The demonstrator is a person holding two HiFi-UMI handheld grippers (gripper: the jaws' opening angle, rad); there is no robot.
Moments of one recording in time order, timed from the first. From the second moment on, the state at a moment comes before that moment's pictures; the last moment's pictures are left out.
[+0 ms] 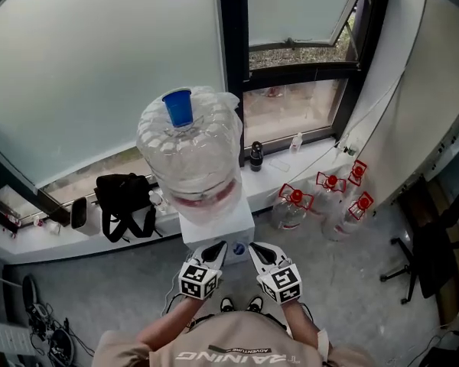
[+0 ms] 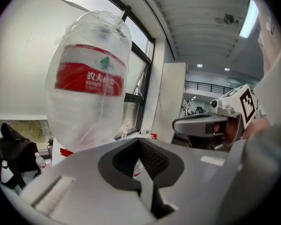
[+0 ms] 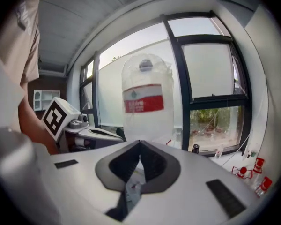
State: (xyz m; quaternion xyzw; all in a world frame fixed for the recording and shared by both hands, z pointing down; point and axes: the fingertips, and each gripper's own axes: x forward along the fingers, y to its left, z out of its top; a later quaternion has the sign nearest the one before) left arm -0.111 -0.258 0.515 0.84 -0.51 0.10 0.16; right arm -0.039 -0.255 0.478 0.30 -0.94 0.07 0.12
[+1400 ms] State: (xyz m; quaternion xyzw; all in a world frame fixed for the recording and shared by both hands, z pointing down) left arm -0.144 -0.283 0.394 0.84 -0.54 0.05 0.04; right arm -0.044 -0.272 0.374 0.36 -0.93 -0.02 0.05
